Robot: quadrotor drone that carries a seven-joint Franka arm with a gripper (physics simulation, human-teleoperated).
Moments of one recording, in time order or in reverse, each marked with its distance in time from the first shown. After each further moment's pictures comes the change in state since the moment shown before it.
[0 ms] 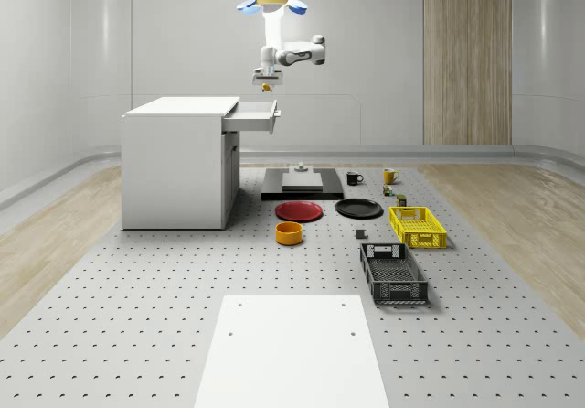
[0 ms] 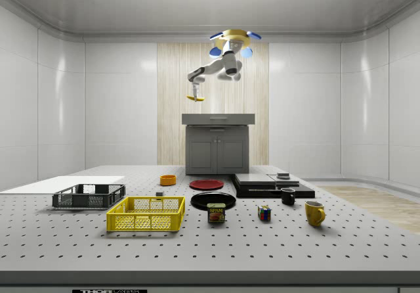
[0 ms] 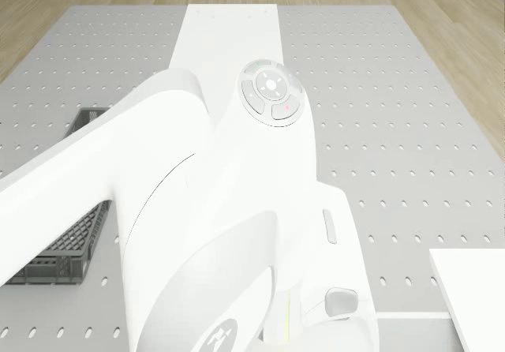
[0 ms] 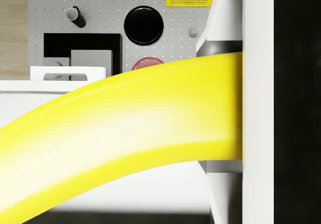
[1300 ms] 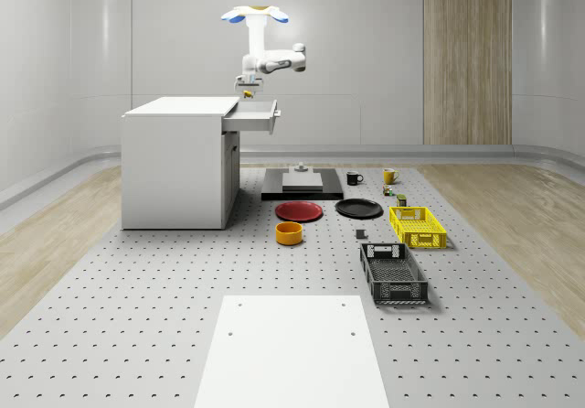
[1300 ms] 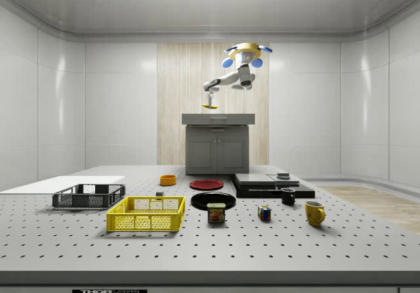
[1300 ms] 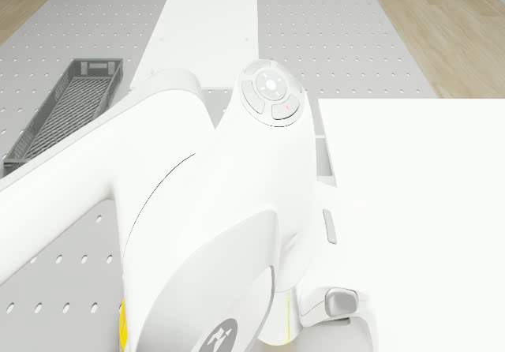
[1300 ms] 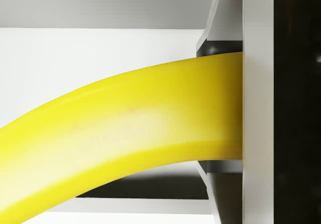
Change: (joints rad) arm 0.000 0.000 0.000 0.000 0.000 0.000 0.000
